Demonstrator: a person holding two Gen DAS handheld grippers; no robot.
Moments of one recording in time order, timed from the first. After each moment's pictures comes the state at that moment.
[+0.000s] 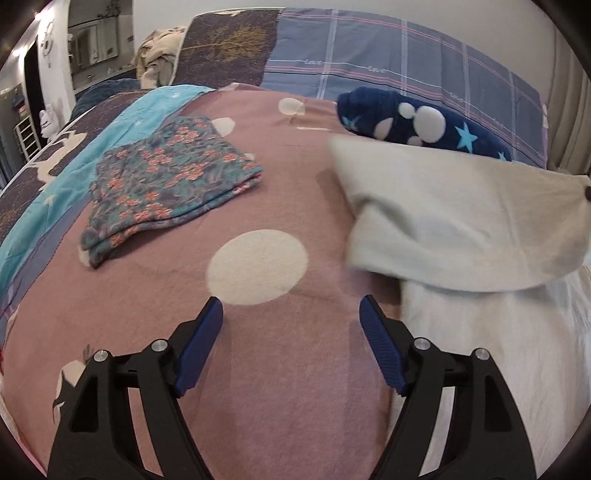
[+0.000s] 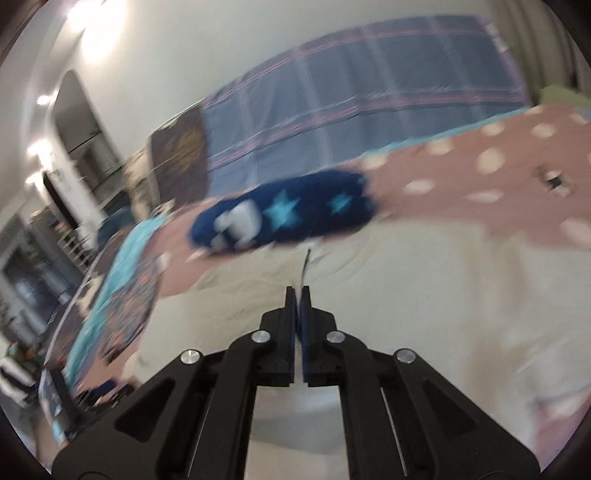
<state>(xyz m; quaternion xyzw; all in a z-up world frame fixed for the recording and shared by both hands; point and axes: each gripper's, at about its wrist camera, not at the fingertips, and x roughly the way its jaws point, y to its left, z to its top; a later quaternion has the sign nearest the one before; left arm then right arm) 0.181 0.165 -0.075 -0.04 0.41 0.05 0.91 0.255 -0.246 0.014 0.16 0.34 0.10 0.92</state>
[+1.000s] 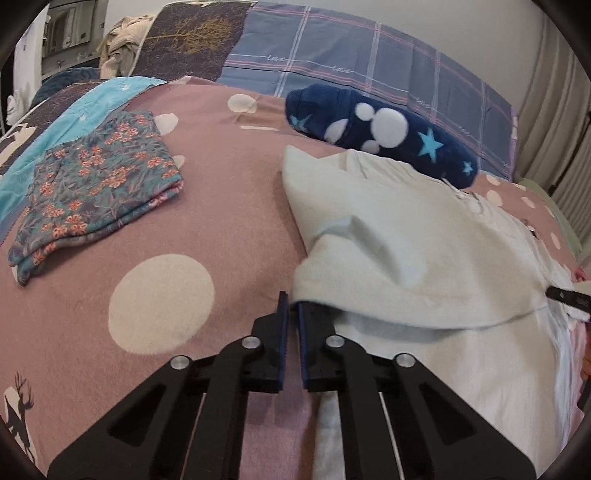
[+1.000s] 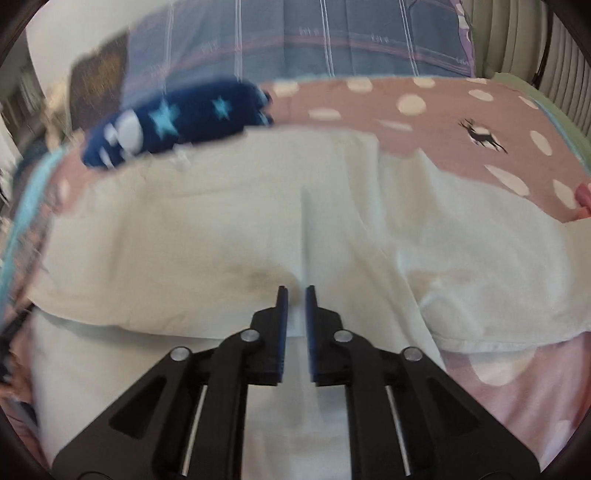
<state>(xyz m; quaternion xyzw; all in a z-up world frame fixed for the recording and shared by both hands) 0.216 0.140 -0.083 -0.09 0.40 -0.04 0.91 0.234 -0.271 -0.053 0.04 0.48 -0.05 0.88</state>
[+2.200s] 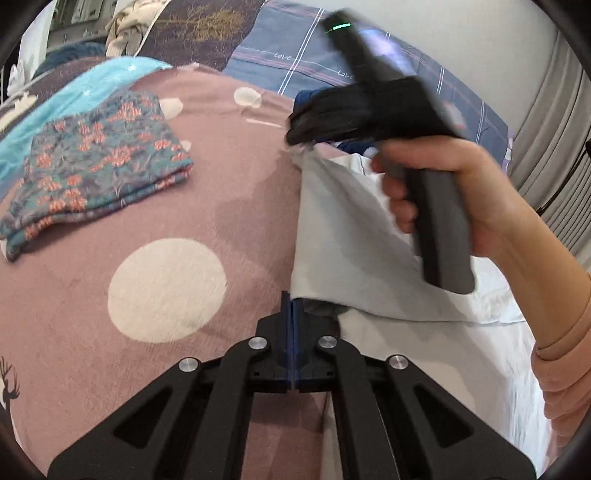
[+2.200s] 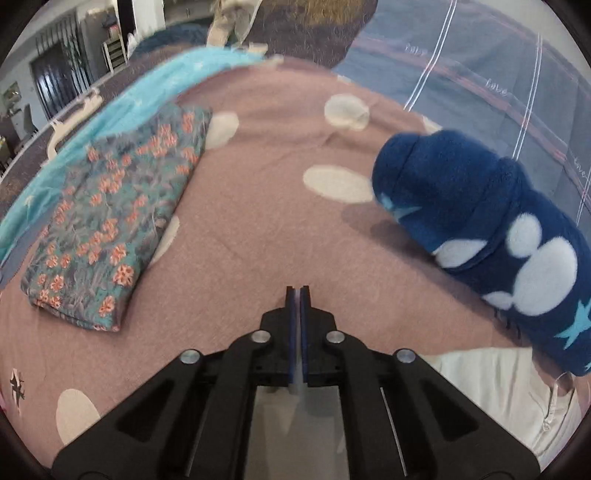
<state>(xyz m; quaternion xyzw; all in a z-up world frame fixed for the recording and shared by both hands) 0.215 0.164 -0.087 -0.15 0.40 -0.06 0.90 0.425 0.115 -0.078 -0.15 0.44 0.25 0.85</state>
